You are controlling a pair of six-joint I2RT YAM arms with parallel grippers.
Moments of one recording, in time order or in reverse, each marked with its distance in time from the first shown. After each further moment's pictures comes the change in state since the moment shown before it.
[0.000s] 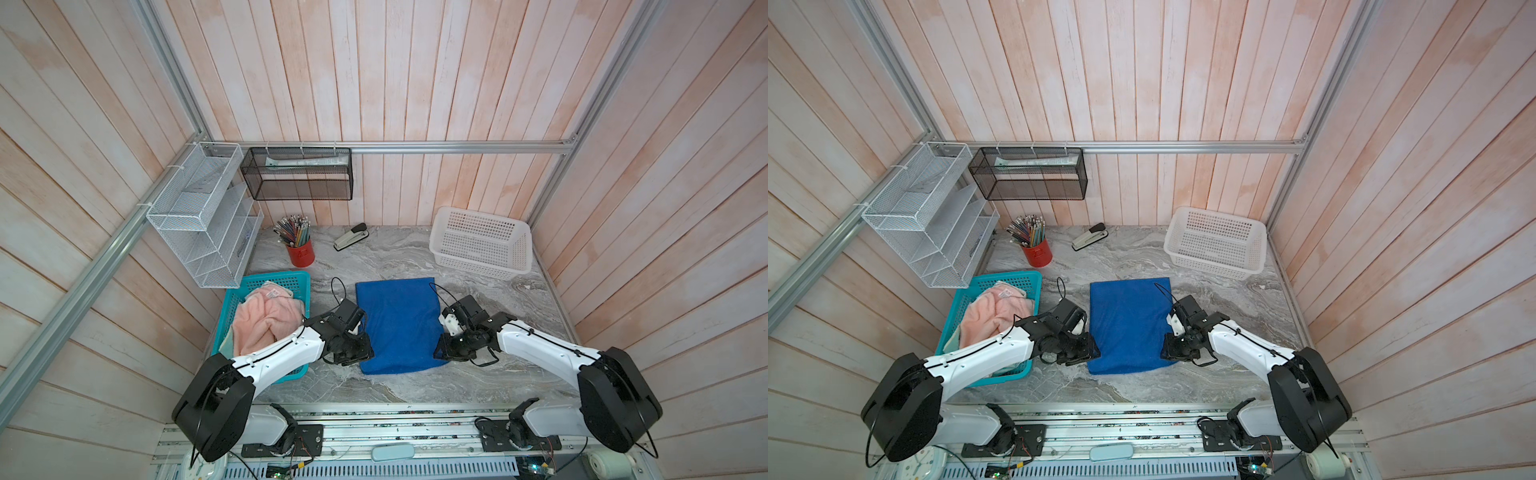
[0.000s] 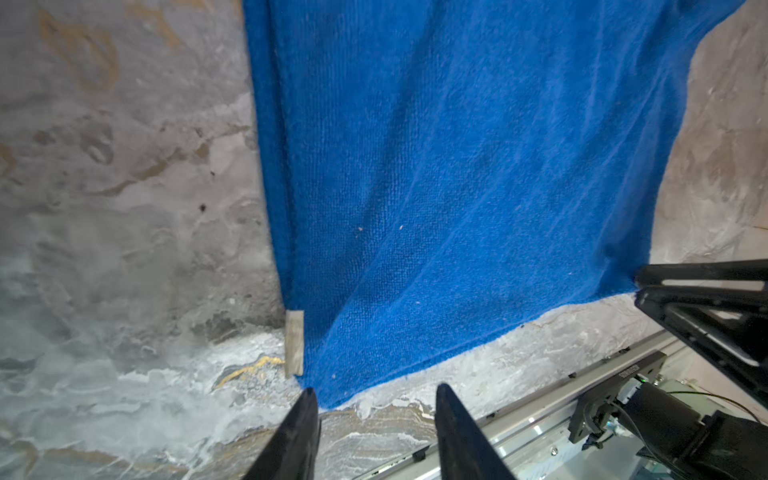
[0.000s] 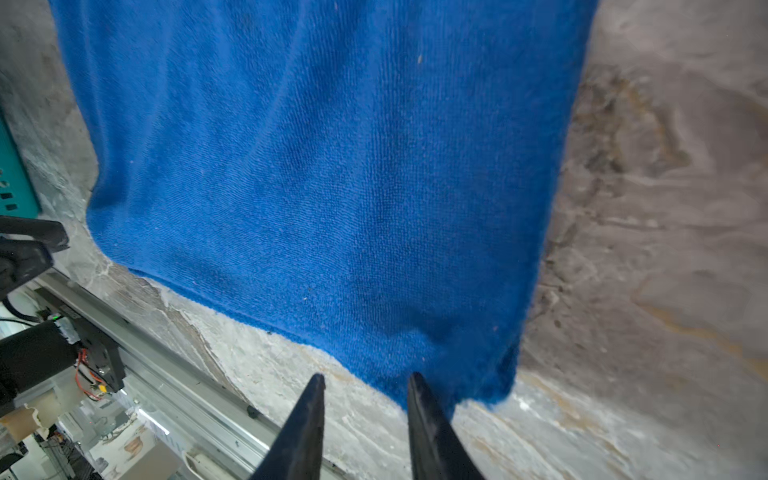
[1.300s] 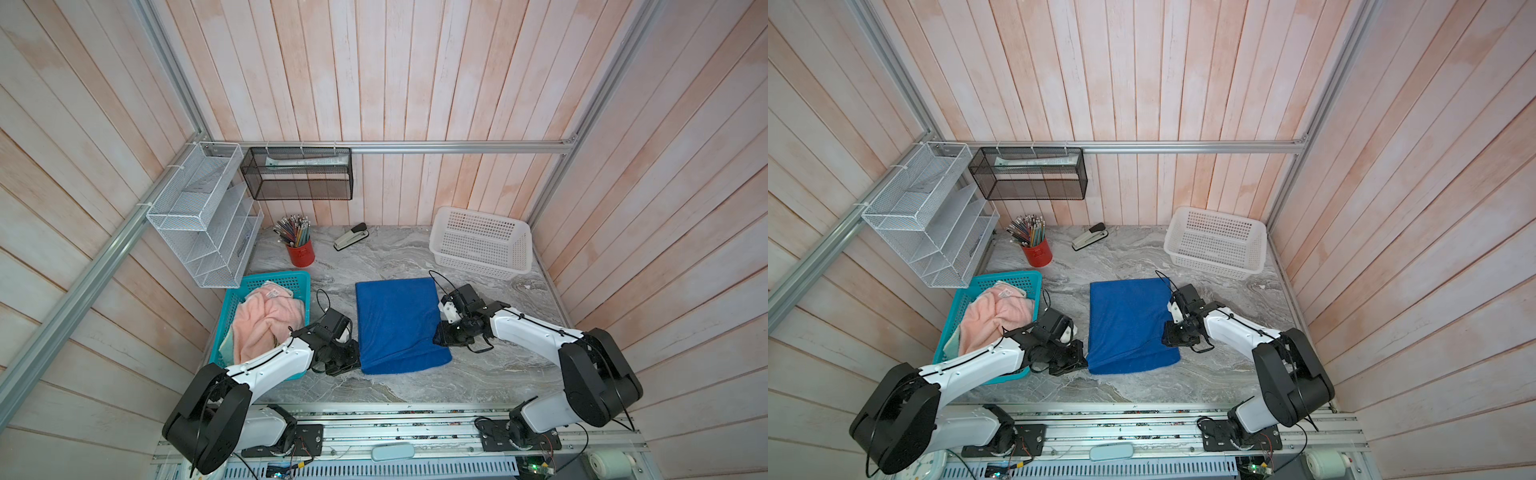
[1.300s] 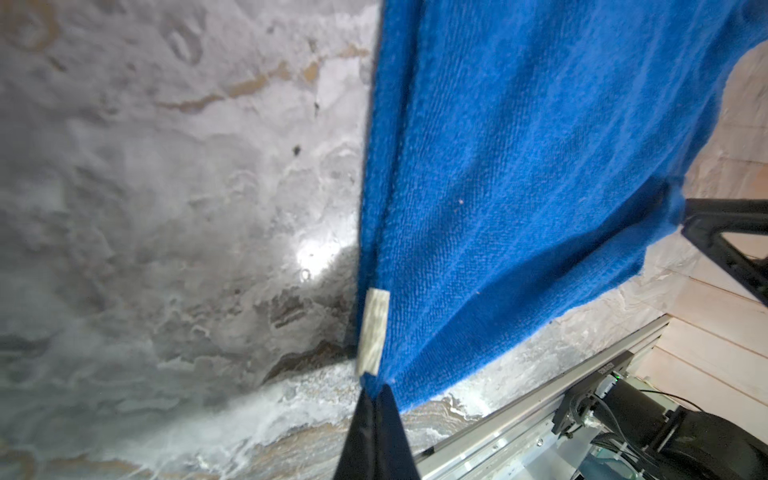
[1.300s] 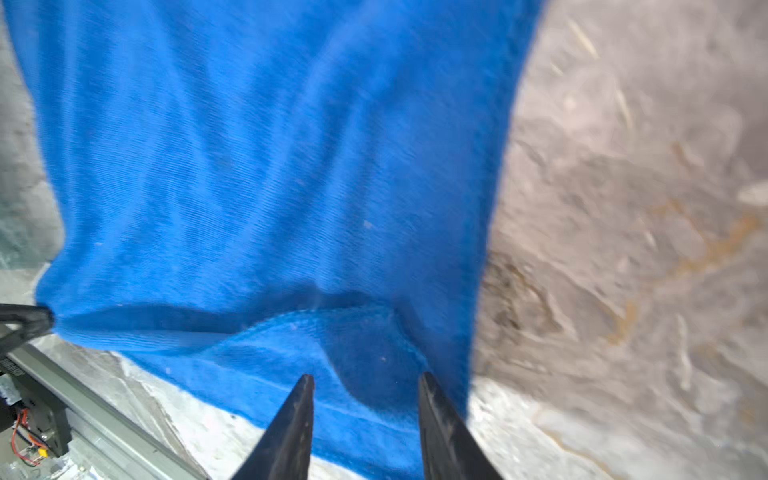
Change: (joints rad) left arm 0.097 -0.060 -0.149 0.096 0.107 -0.019; right arm -0.084 0.115 0.093 0.036 0.066 -0.111
